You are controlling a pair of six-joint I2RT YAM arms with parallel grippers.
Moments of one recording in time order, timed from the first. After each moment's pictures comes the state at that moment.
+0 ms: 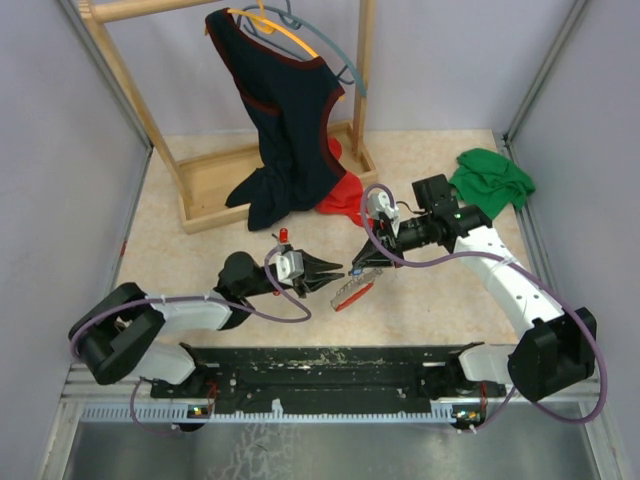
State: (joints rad) left arm -0.81 1.38 0.38 1.21 0.59 0.05; right arm 0.36 1.26 1.09 -0.78 -1.26 -0.82
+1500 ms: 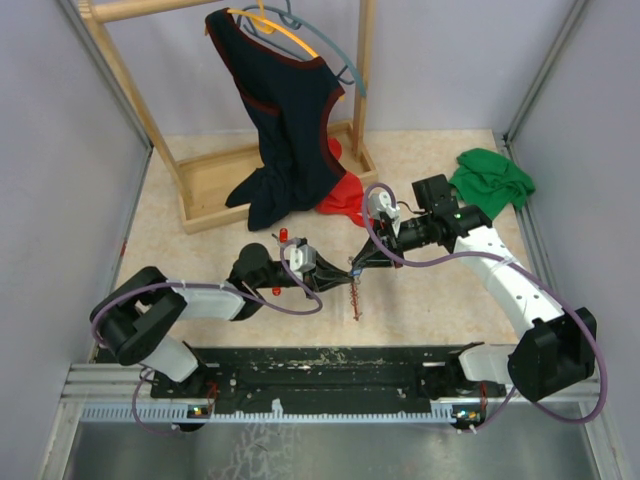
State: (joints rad) left arm -0.81 1.53 0.49 1.19 0.75 -0.04; right arm 0.36 1.26 1.09 -0.78 -1.28 -0.82
